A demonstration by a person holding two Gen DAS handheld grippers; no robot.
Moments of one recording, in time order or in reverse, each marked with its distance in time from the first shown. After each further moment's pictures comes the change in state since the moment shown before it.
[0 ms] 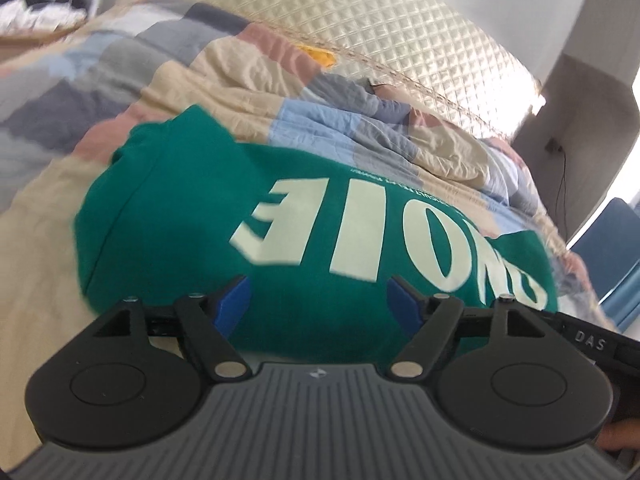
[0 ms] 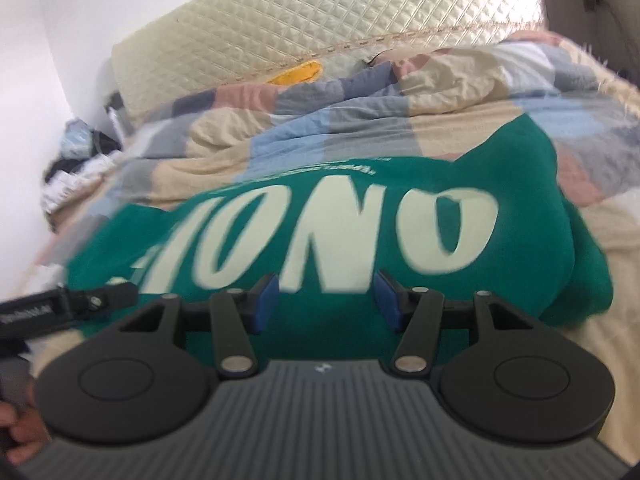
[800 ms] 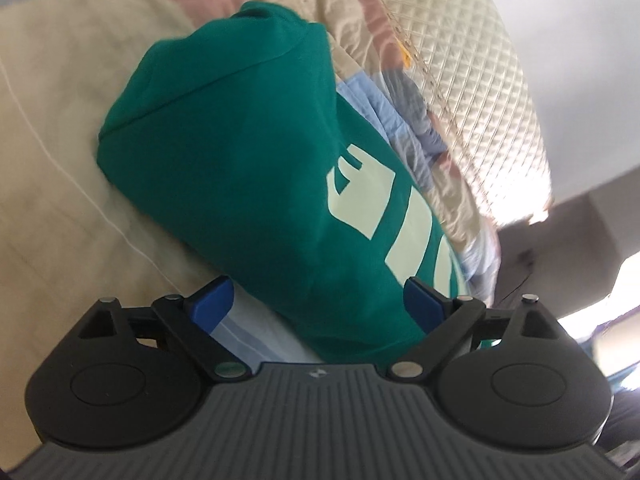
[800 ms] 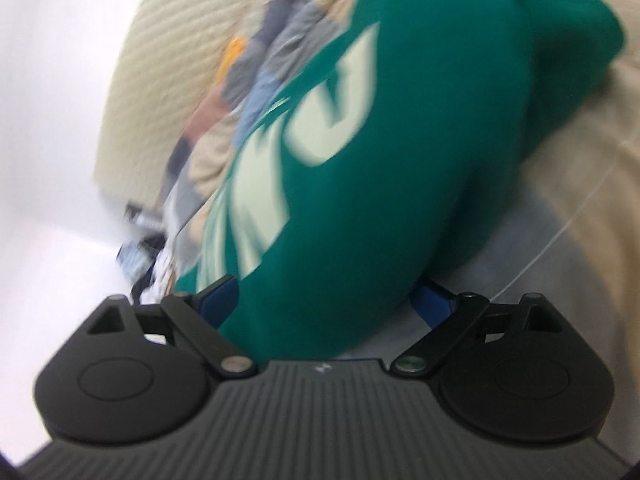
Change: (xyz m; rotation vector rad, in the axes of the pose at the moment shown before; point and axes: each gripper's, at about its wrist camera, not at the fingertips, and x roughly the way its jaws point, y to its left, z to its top) left arm 0.029 0.078 -0.020 -0.592 0.085 -0.162; right arm 0.040 -0.085 -0.032 0.734 0.171 0.215
